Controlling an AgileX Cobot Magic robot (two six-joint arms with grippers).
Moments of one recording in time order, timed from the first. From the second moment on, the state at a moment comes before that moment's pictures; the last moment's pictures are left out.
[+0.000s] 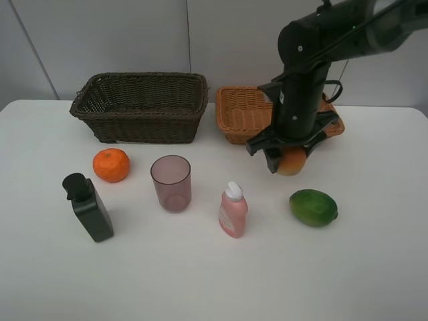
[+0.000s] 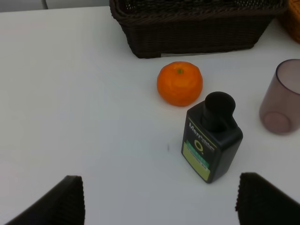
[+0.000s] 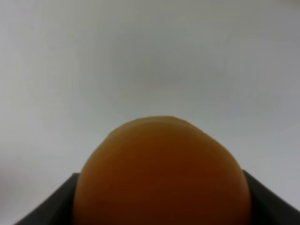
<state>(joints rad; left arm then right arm) 0.03 -0.01 -0.50 -0.08 1.06 0.06 0.52 1.93 -1.34 -0.24 1.05 0.30</state>
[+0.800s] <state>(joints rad) 0.03 -0.01 -0.50 -0.08 1.06 0.06 0.42 1.83 -1.47 -0.25 0.96 0.26</state>
